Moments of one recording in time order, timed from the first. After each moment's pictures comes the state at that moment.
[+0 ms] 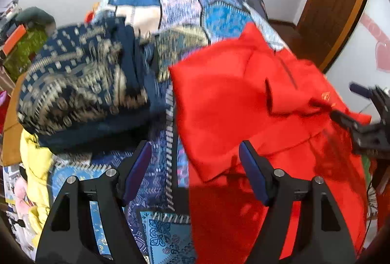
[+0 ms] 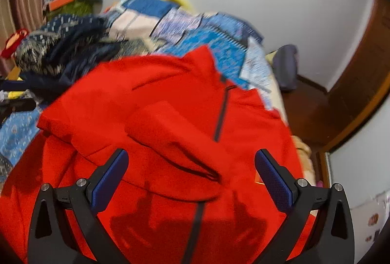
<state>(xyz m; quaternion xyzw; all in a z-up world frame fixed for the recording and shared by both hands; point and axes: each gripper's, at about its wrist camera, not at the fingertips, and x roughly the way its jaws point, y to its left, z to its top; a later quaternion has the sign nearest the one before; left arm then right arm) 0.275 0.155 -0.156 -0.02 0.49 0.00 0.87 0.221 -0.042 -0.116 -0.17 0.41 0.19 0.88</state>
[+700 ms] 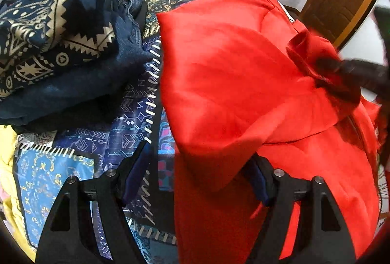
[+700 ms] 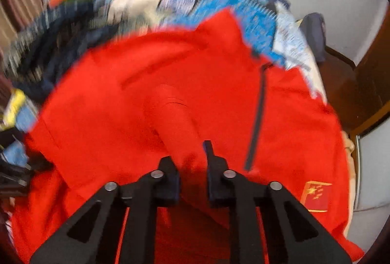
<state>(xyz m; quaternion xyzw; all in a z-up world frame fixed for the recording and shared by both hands) 0.296 0.151 -0.236 -0.05 0.53 0.00 0.84 0.280 -0.038 -0.142 -0.10 0.47 0.23 0.85</state>
